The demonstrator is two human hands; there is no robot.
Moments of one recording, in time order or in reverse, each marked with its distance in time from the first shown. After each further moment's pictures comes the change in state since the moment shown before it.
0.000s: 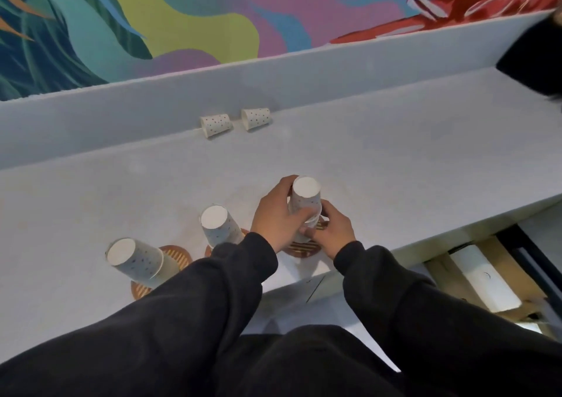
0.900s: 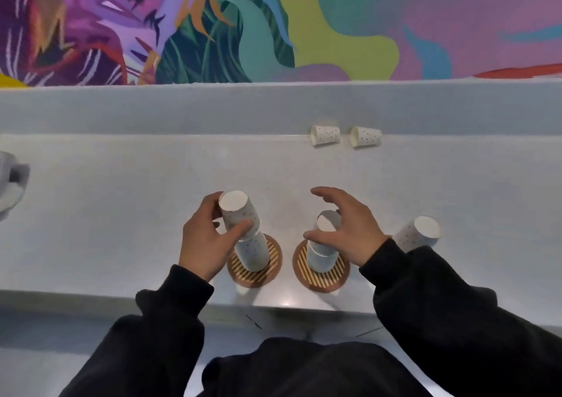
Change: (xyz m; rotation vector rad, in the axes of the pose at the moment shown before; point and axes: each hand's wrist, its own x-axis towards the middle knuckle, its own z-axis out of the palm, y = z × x) left_hand -0.138 -0.094 -0.231 0.033 0.586 -0.251; right_hand -0.016 -0.152 0.109 -0.327 -0.358 -0.521
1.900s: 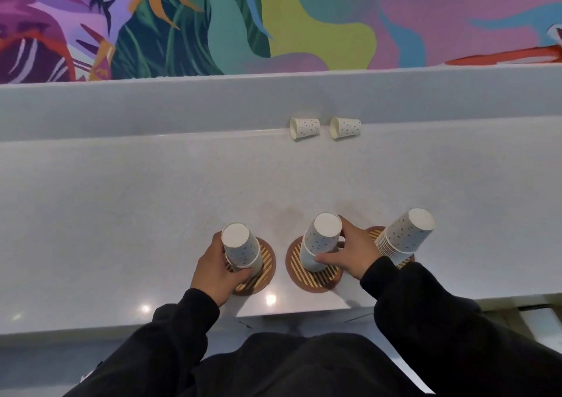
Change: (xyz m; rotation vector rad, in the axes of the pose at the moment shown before) left_hand 0.009 -0.083 0.041 0.151 -0.330 -0.167; right_hand -0.009 0.055 0.036 0.083 -0.052 0.451
